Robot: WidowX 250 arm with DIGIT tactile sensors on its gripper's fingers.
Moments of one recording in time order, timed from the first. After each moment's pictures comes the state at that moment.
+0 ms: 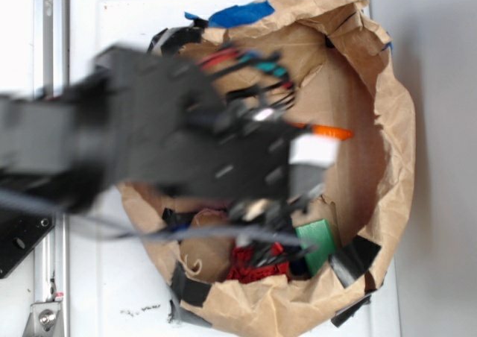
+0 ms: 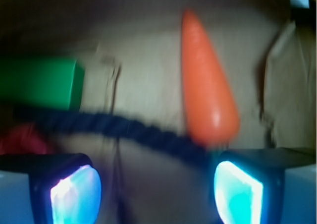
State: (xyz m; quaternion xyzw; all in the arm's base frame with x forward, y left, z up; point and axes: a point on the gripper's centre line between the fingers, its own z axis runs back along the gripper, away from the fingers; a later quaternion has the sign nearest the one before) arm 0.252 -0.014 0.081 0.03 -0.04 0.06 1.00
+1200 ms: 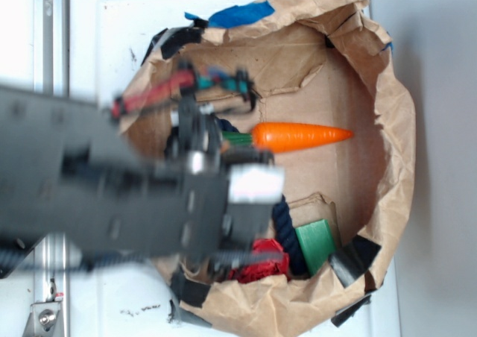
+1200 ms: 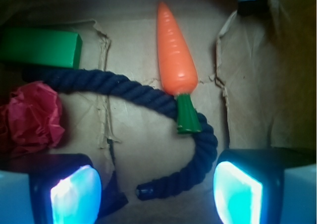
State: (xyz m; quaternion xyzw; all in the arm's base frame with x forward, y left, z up) arm 0.229 0.006 0.108 0.07 -0.04 0.10 0.99
